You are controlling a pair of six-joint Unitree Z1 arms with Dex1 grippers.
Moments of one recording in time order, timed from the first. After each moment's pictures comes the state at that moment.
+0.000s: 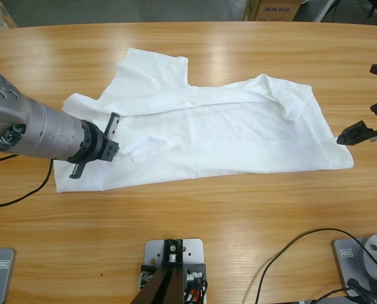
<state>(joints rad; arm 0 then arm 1) -0.88 1.76 -1.03 0.48 0.08 -2.14 0.28 1.46 -0.96 0.93 -0.01 0.20</state>
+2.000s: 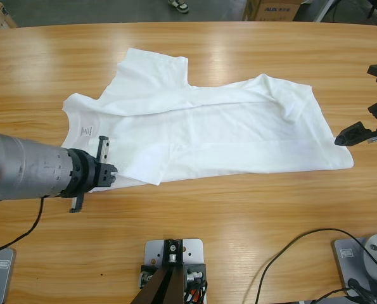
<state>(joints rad) -1.02 1.67 -0.90 0.43 0.08 -2.48 0.29 1.47 -0.96 0.92 0.00 0.20</state>
